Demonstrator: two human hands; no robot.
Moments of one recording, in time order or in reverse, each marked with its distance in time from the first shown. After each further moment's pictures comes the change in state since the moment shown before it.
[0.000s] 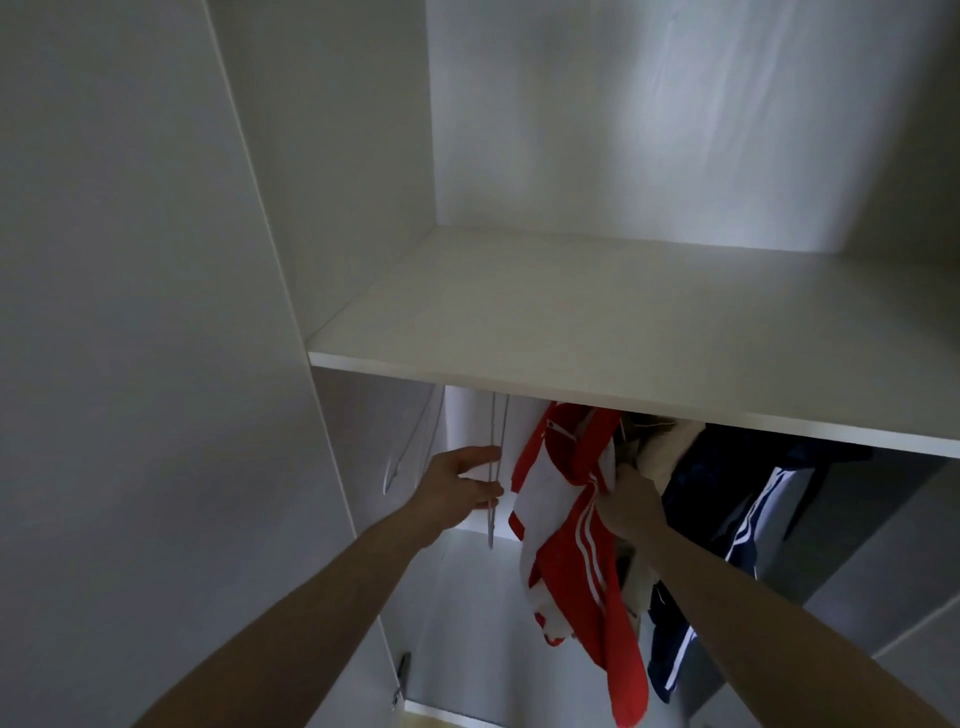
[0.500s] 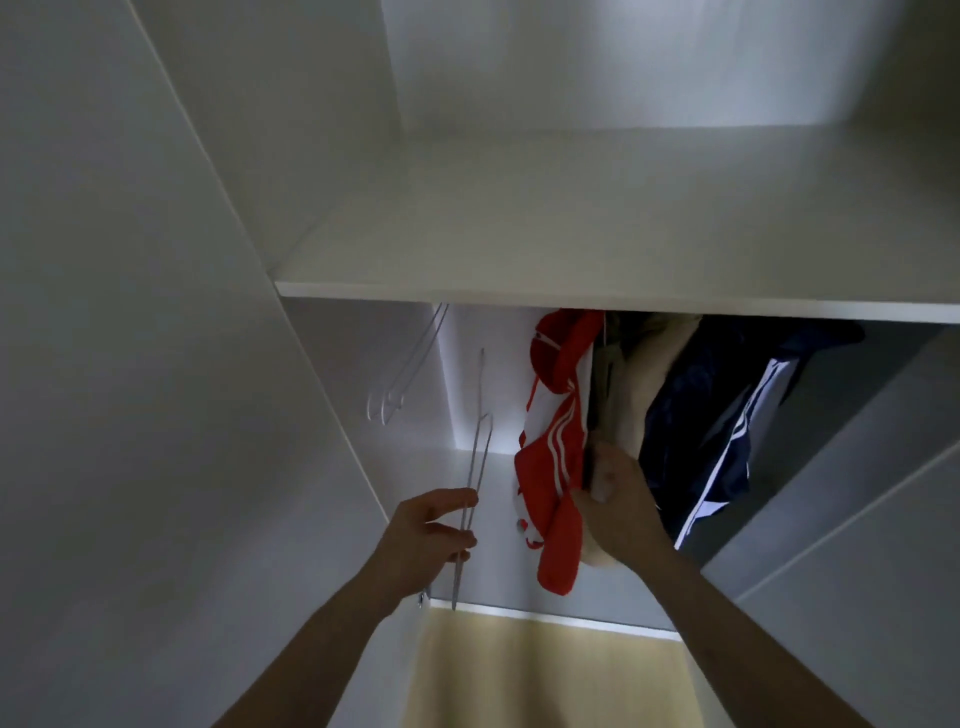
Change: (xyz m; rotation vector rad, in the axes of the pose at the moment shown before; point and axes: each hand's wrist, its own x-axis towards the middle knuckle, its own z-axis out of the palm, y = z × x) left_hand -0.118 -0.080 -0.012 0.066 0.029 -0.183; right_hand -0.134 0.018 0.035 0.269 0.055 -0.105
